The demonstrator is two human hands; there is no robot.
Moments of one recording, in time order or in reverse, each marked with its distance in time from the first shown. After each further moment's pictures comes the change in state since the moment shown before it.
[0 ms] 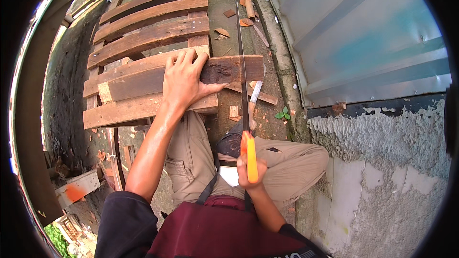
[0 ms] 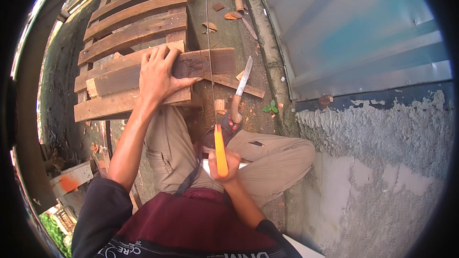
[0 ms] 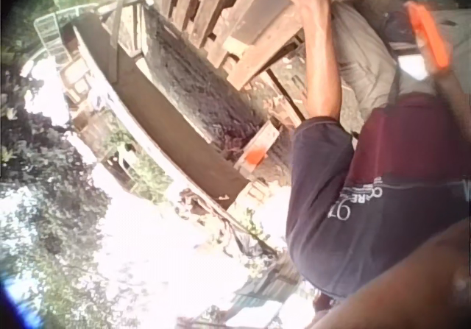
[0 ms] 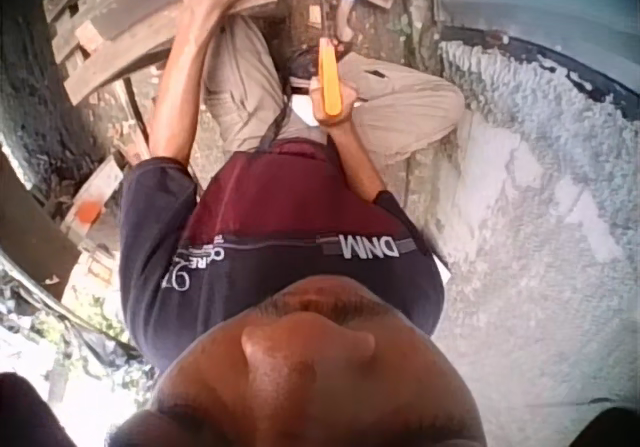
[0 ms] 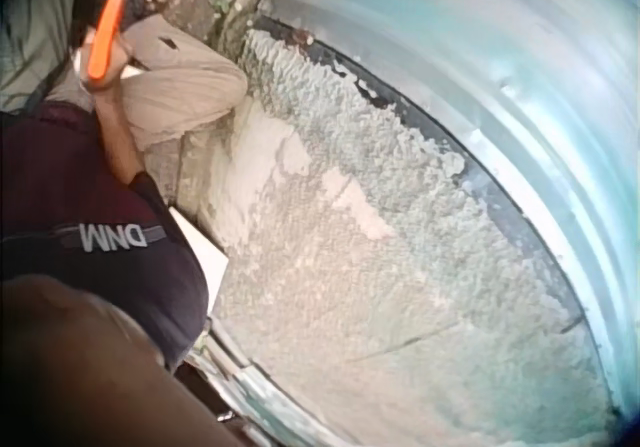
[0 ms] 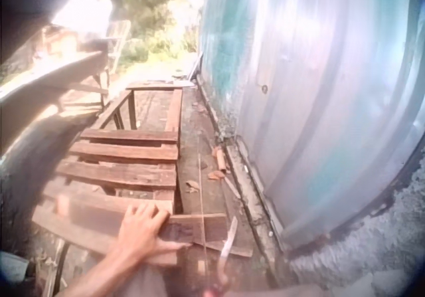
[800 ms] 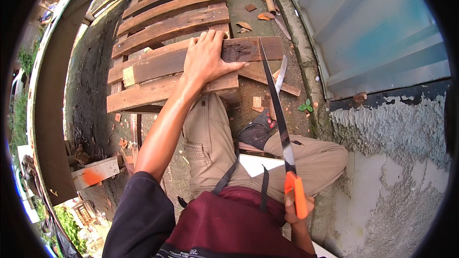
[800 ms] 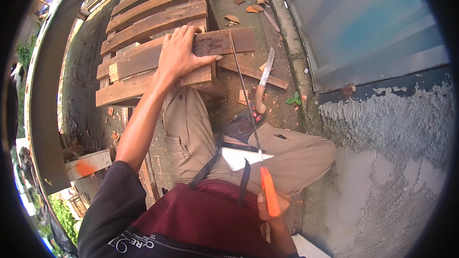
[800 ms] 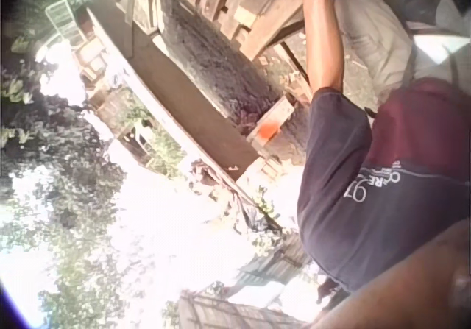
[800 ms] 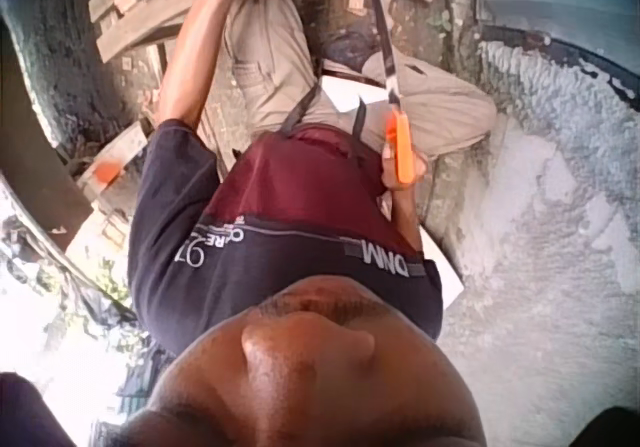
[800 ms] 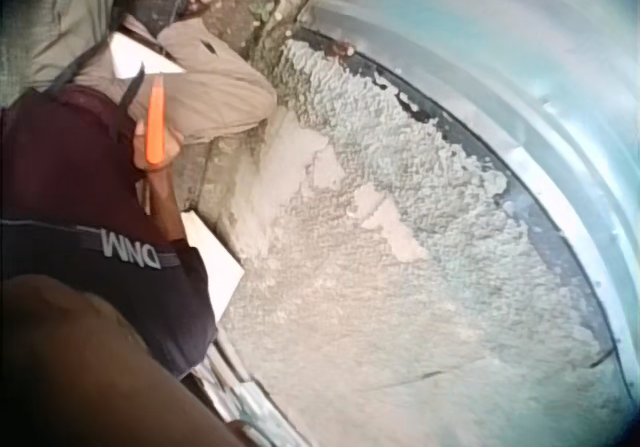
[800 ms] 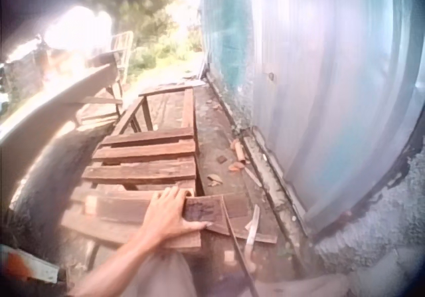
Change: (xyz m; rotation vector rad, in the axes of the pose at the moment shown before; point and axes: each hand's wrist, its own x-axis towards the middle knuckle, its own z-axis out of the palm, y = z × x) left_hand 0.006 -0.007 -0.007 0.001 -0.057 -0.026; right_hand -0.103 -0.060 -0.123 -0.060 -0.100 0.187
